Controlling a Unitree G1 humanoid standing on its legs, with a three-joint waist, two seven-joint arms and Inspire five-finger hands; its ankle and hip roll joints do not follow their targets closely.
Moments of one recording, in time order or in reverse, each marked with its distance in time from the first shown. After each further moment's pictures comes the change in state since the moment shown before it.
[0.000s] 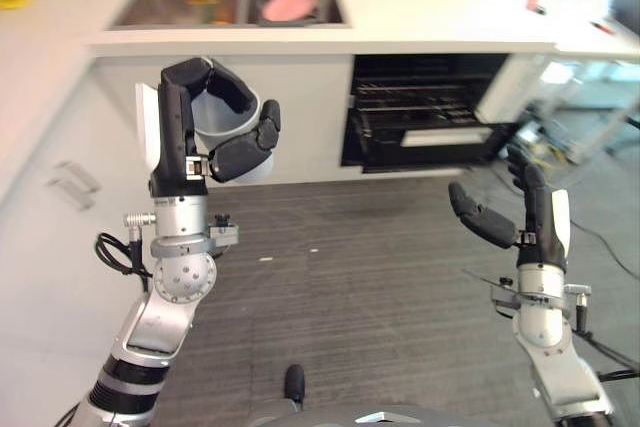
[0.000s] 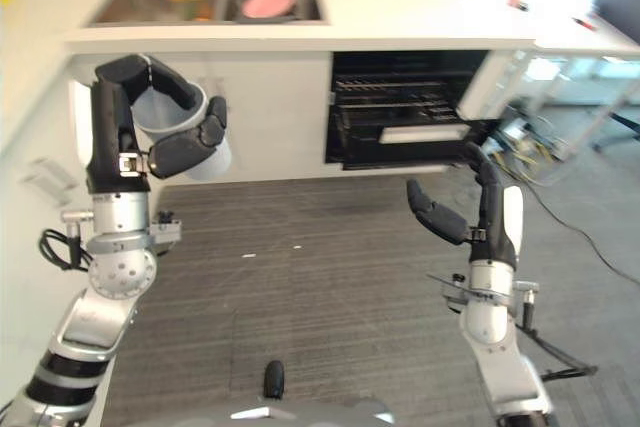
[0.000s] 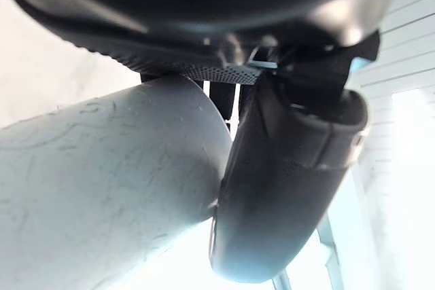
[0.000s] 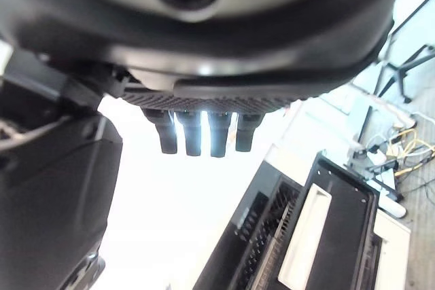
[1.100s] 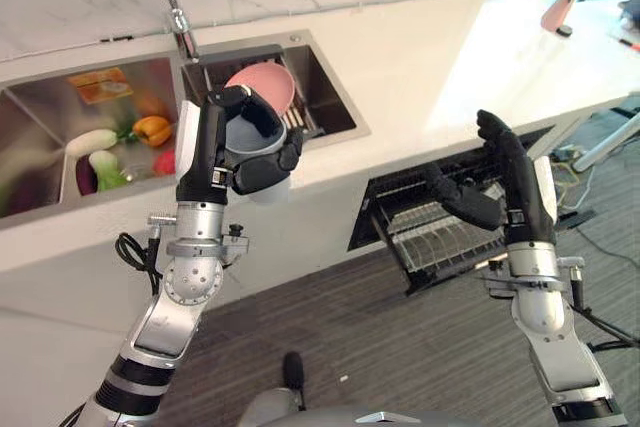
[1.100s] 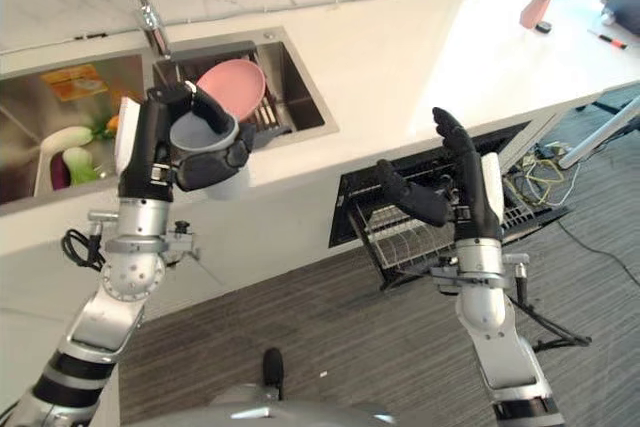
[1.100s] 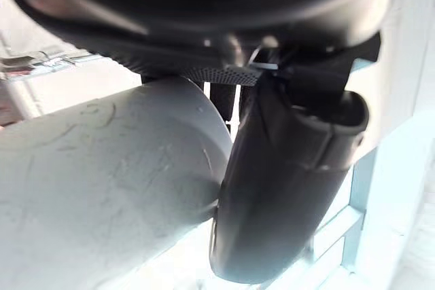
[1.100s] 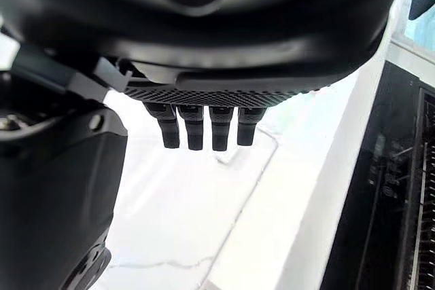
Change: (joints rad) left arm 0.049 -0.017 -0.052 0.030 -0.050 -0.002 -0.086; right arm -0.062 -0.038 -0.006 -0.033 0.036 -0.057 0.133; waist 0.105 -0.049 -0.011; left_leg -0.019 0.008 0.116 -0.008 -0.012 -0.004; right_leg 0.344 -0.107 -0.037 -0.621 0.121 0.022
